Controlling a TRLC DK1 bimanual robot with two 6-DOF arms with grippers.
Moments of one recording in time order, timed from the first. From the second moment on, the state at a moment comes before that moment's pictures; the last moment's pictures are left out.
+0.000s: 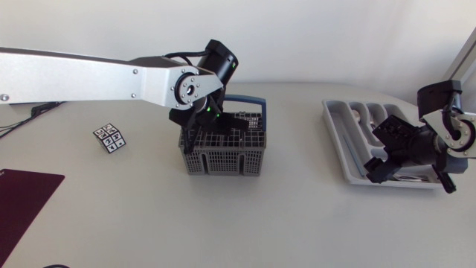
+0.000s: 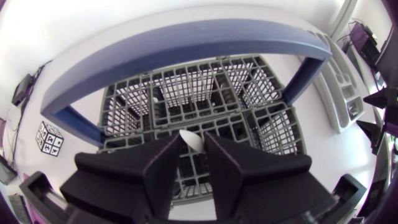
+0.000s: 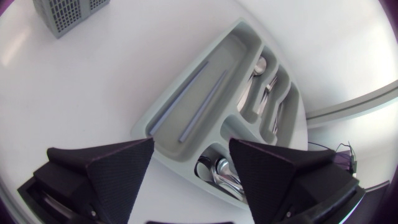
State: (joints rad) left arm -0.63 1.91 1.45 -0.51 -0.25 -0.29; right arm -0.14 1.42 0.77 -0.31 0.02 -0.77
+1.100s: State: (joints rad) left arm -0.55 1.85 1.34 -0.39 -0.04 -0.29; right arm -0.15 1.42 0.76 -0.29 0.03 -0.77
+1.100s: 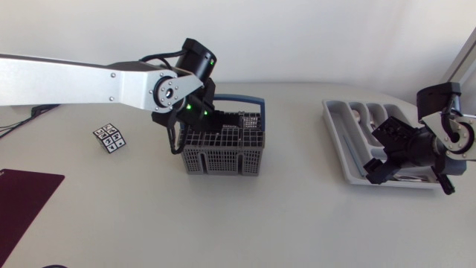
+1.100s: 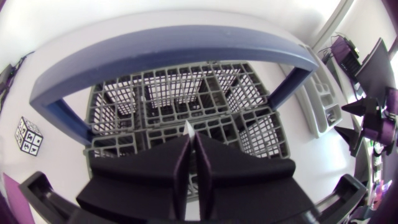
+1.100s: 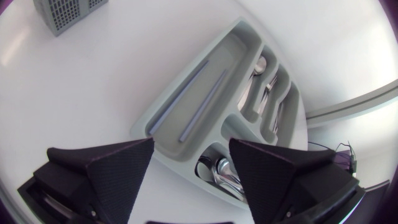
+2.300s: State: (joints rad) left arm -0.47 1.42 1.06 -0.11 0.35 -0.27; right arm -0.14 1.39 0.75 -0.30 0.03 -0.77
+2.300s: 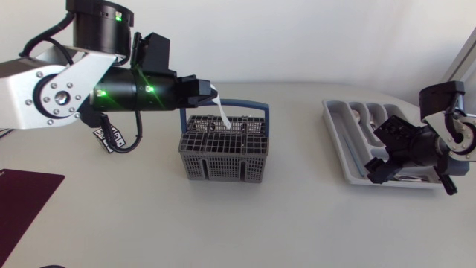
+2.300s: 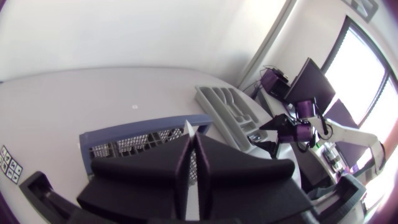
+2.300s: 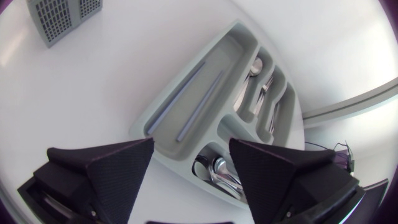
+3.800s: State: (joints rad) left arm -0.78 1.38 1.10 -0.46 0.62 0.32; right arm 0.50 1.00 0.80 -0.60 -0.49 -0.68
